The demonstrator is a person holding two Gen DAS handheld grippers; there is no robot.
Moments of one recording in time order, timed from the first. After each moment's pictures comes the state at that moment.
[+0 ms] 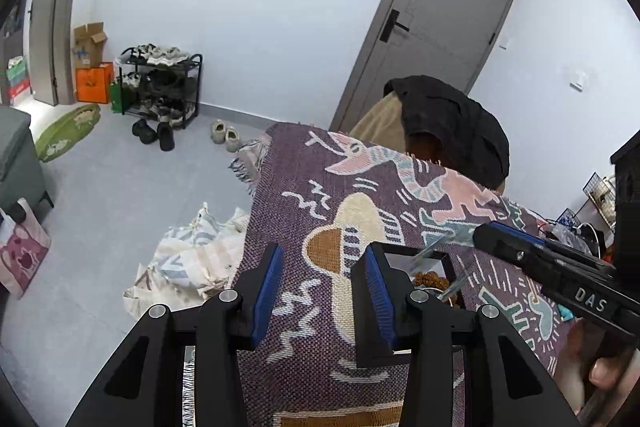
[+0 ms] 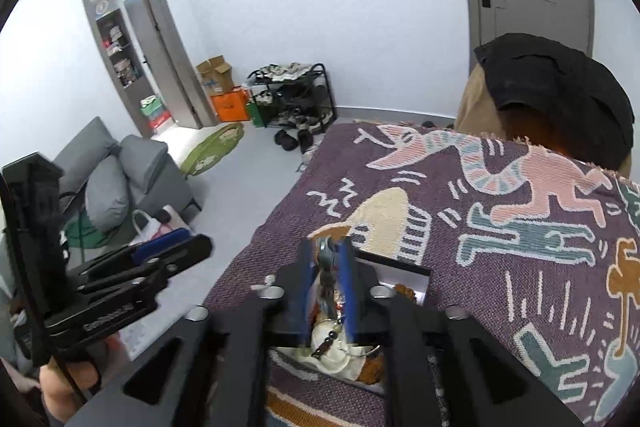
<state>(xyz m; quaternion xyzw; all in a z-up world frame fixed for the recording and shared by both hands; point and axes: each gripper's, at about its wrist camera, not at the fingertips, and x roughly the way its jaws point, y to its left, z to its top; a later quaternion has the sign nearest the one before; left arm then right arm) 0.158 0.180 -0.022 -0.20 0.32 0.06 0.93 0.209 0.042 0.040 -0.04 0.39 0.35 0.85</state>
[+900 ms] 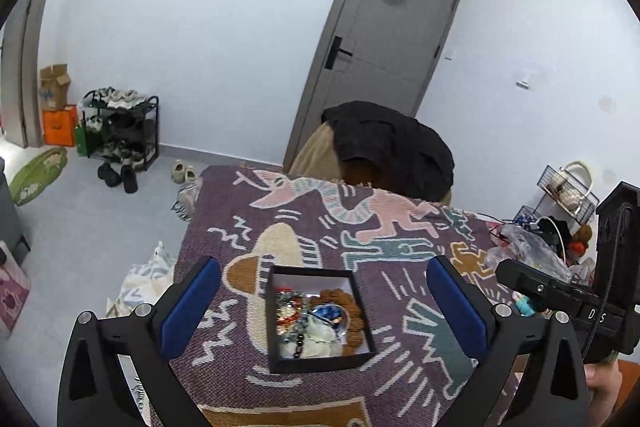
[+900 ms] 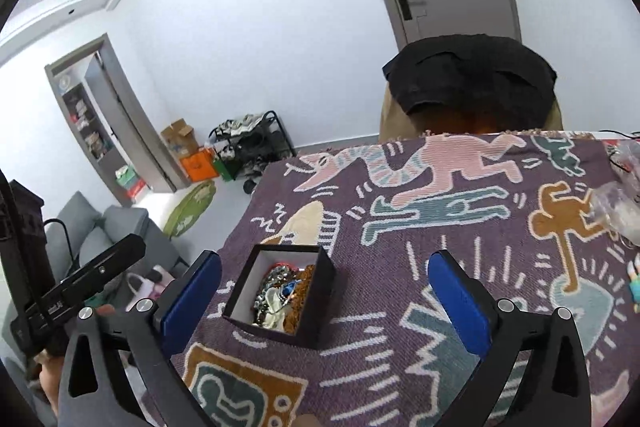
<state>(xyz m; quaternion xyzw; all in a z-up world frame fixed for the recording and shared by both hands) 0.140 0.105 0.033 -0.16 0.25 0.00 0.95 0.179 -0.097 0.072 0.06 0.35 0.28 0.89</state>
